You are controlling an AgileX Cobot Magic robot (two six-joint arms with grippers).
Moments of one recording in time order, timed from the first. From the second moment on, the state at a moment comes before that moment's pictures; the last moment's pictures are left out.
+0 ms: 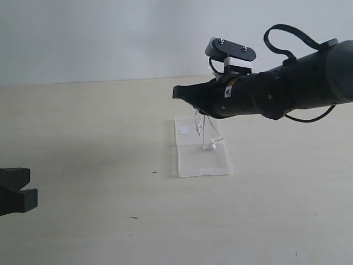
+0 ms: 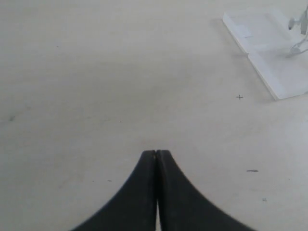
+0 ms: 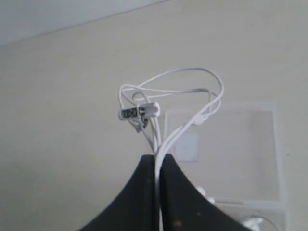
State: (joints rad) left arm -0.41 0.98 -0.29 1.33 0.18 -1.62; right arm 0.49 1.89 -1.08 -0.05 -0.06 0.53
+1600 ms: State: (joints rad) left arm -0.41 0.98 -0.29 1.33 0.14 -1.62; right arm 0.49 2.28 -1.81 0.02 1.04 0.26
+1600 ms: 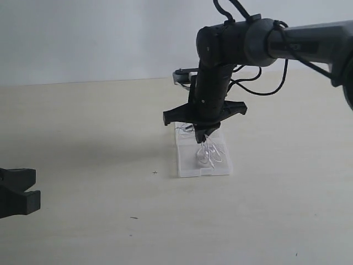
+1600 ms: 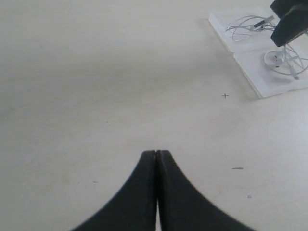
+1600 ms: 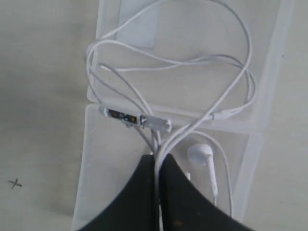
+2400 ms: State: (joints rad) left arm -0.41 0.98 -0.29 1.33 0.12 -1.62; right arm 0.49 2.33 -2.08 0.04 1.22 0.28
